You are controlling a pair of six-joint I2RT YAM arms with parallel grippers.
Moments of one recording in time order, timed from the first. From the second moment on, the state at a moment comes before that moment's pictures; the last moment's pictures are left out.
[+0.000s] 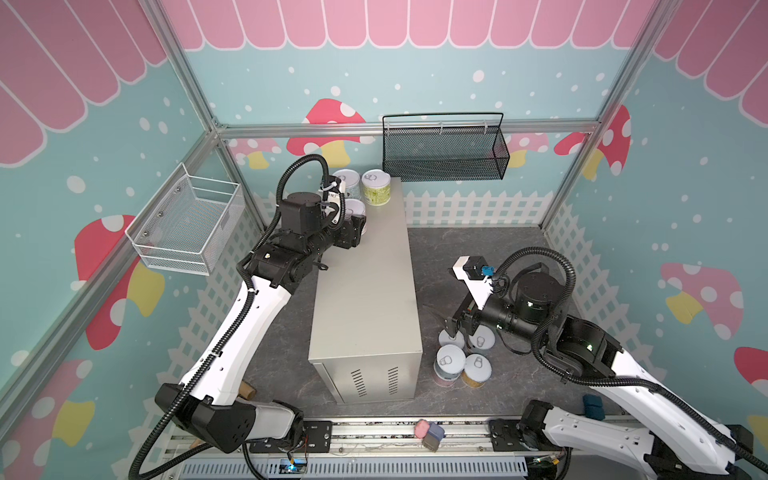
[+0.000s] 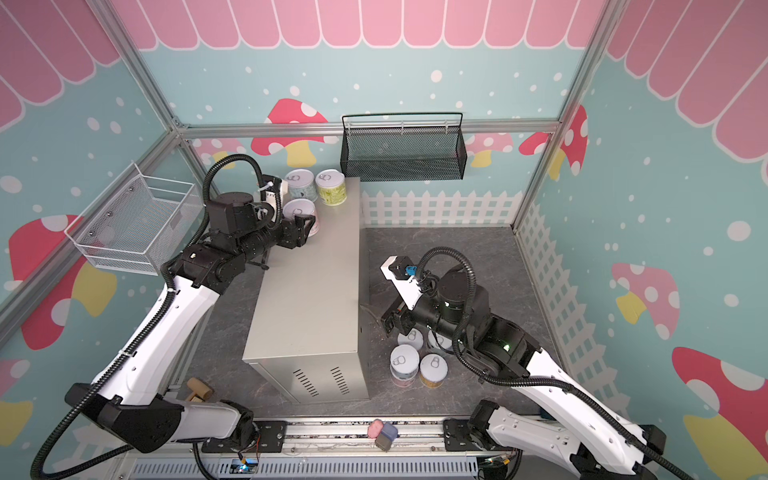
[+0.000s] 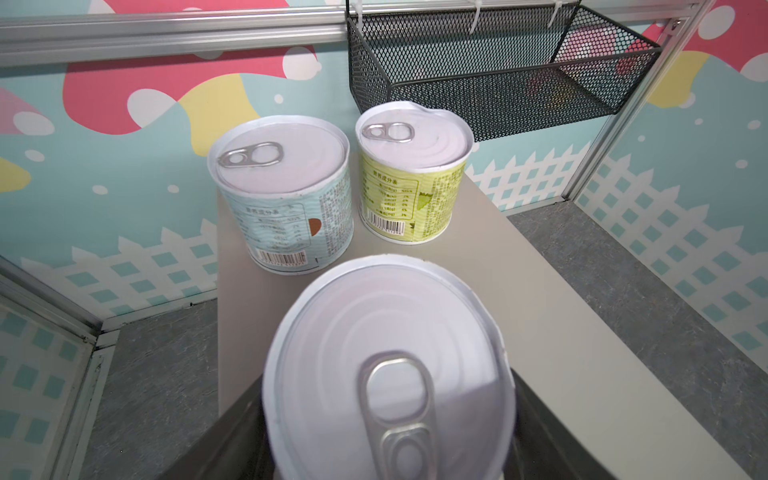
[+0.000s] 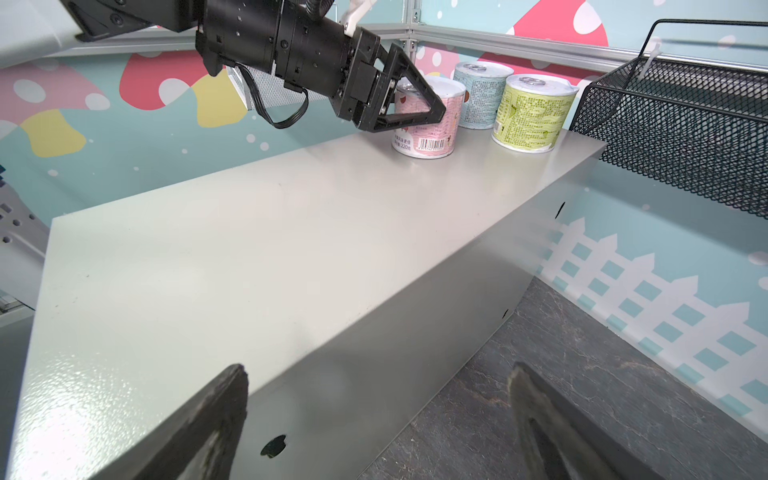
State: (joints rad) left arm -0.35 1.38 1.62 -0.59 0.01 -0.04; right arm 0.88 0.92 1.18 -0.47 -0.06 -0.06
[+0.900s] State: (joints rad) left arm -0.31 1.23 1.43 -0.48 0.13 -0.06; right arm 0.88 1.04 1.33 -0.54 -0.06 0.00
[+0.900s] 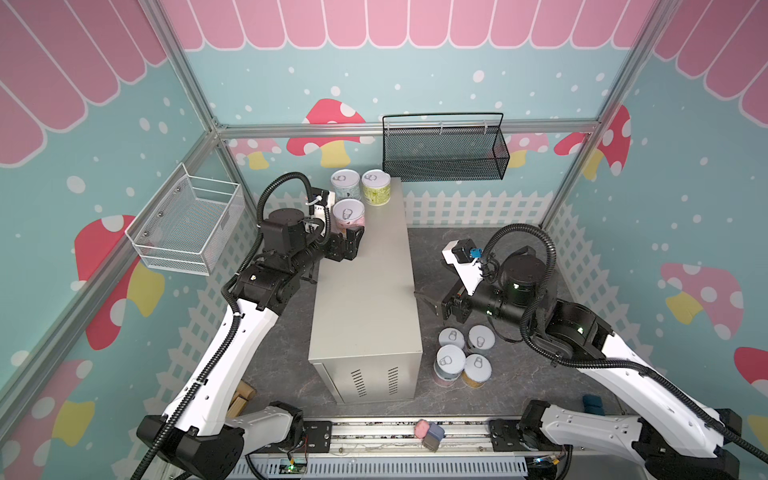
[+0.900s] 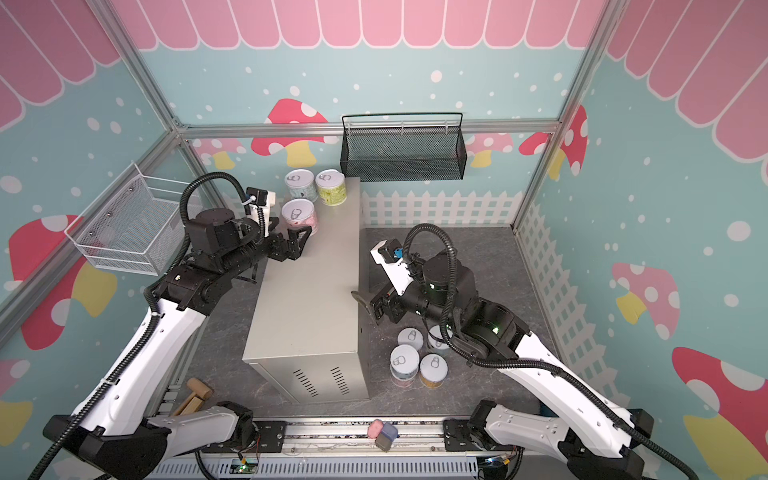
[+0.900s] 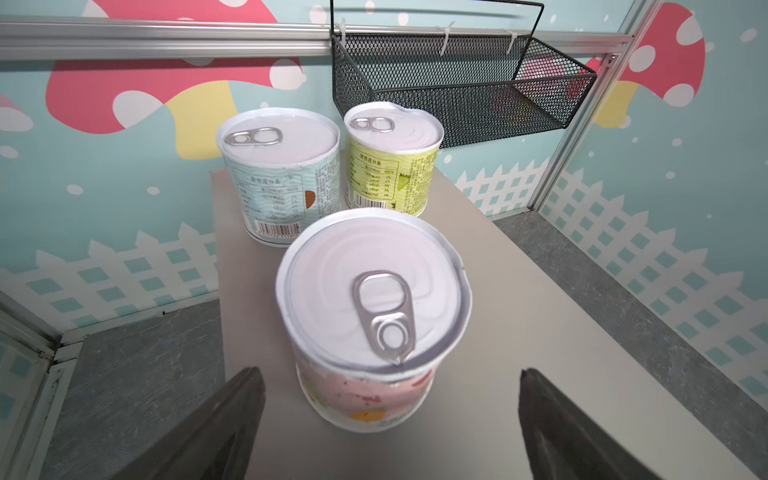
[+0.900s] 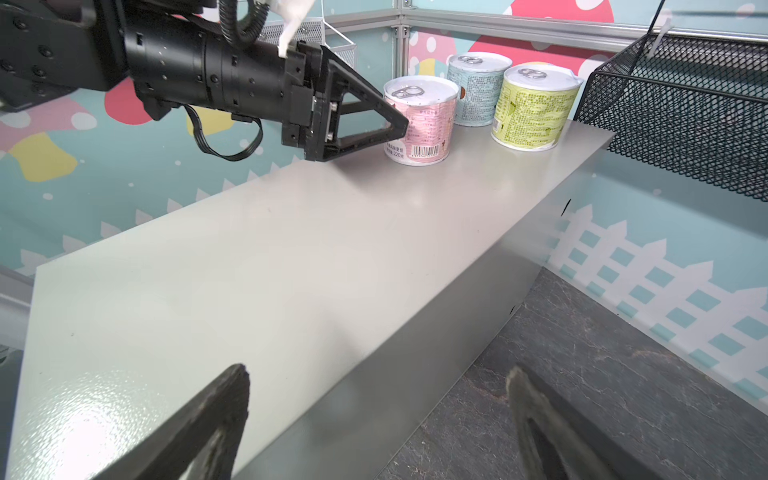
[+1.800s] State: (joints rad) left arm -0.23 1.26 1.34 -0.31 0.19 -0.06; right arm 0.88 1.04 1.30 -0.52 -0.07 0.01
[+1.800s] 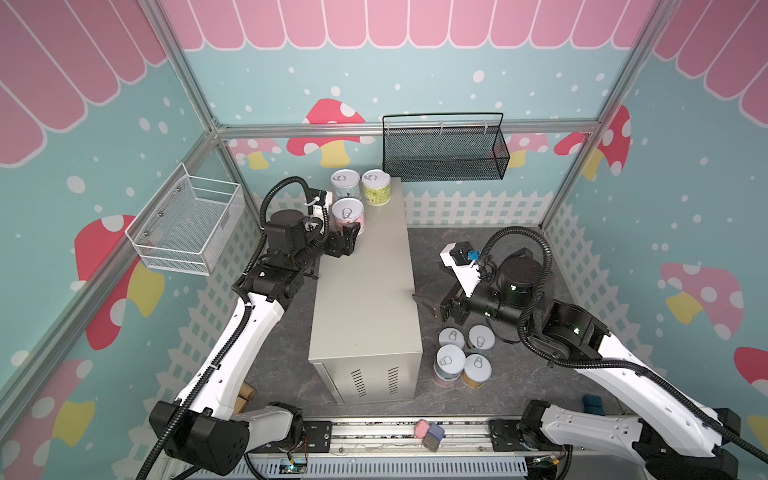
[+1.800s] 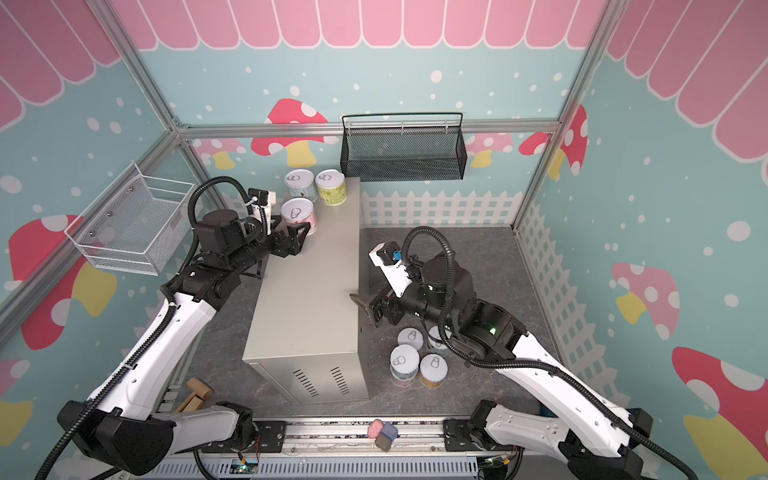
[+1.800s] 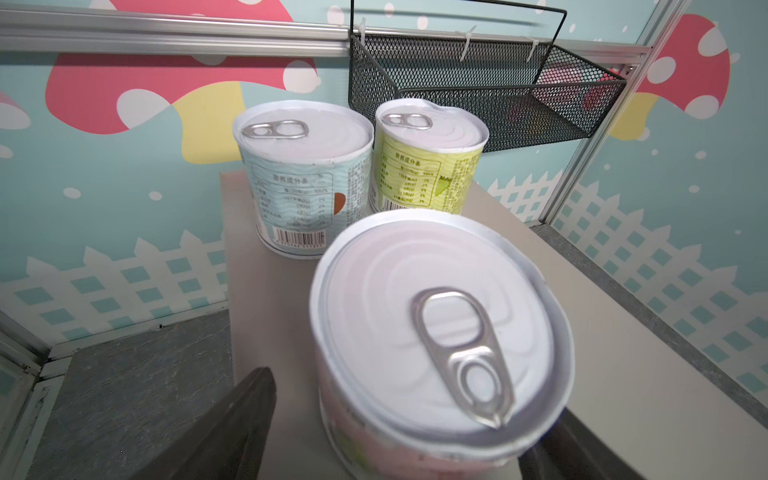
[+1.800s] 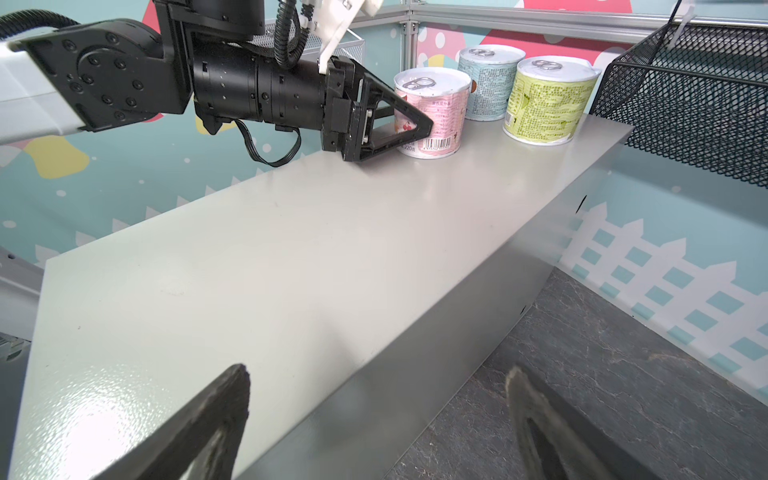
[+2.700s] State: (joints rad) left arm -0.16 1.32 1.32 -0.22 0.32 -0.08; right arm 0.88 1.05 1.28 -0.49 -0.08 0.00
